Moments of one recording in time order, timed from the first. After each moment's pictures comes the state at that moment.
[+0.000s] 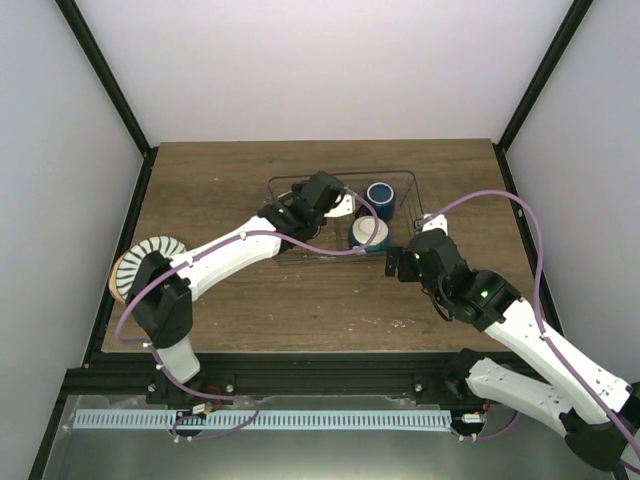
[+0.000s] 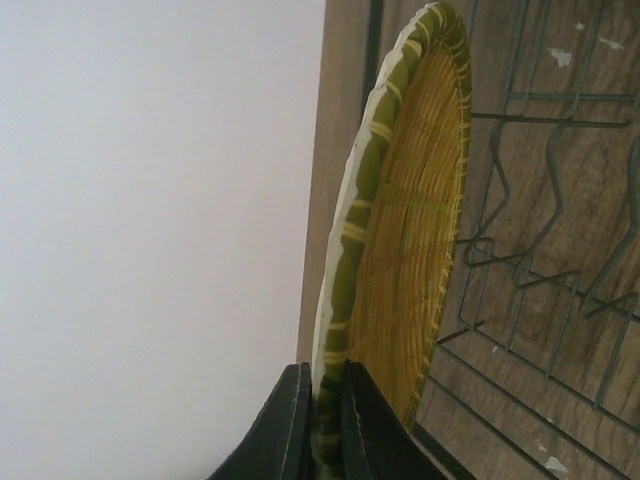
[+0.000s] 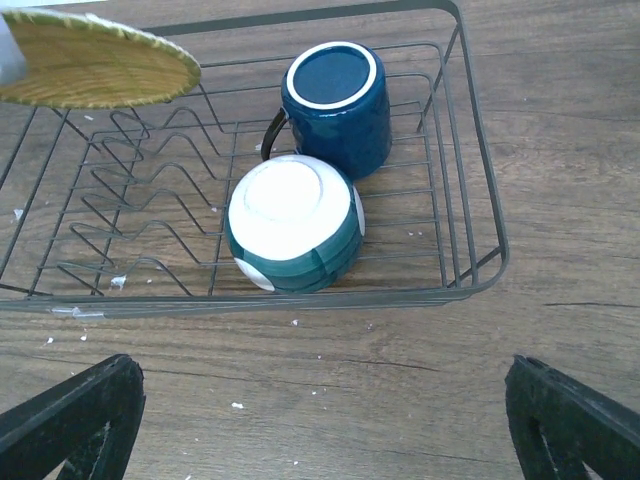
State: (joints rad) left arm -0.81 1.73 1.45 -0.39 -0.65 0.97; right arm 0.74 0.83 0.89 -0.76 0.43 0.51
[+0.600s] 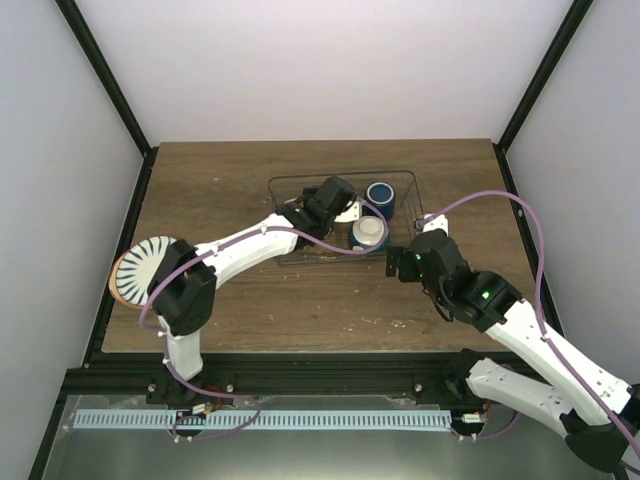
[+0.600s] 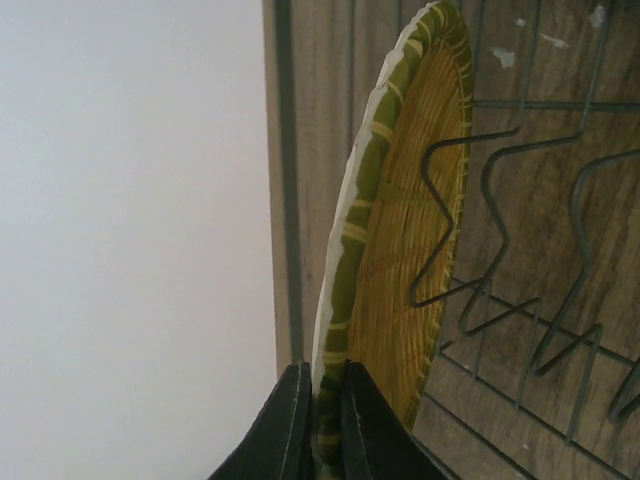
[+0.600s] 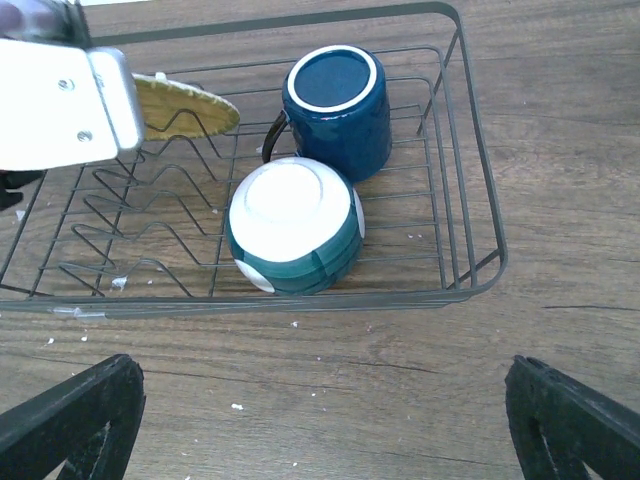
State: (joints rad) left arm -0.82 1.86 1.51 -0.39 -0.65 1.00; right arm 0.74 0.83 0.89 -0.76 0.43 0.51
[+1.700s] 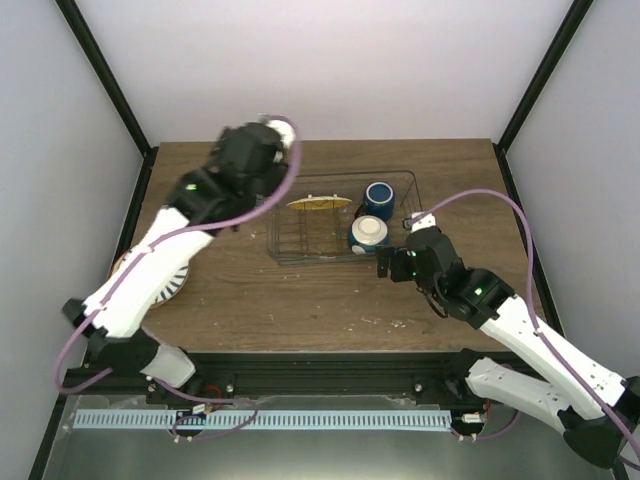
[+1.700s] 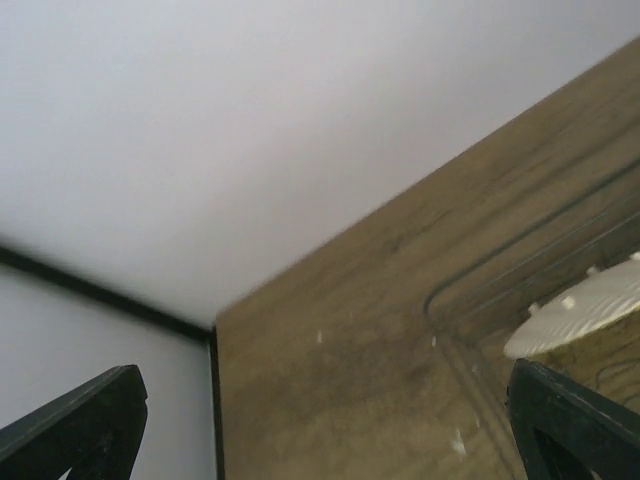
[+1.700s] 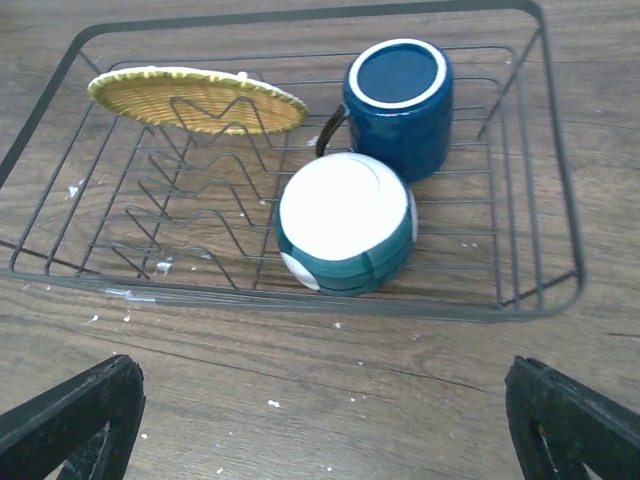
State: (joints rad) left arm -0.79 1.56 1.86 -0.86 -0.73 0.35; right arm 0.74 0.84 0.88 -0.69 0.35 0.46
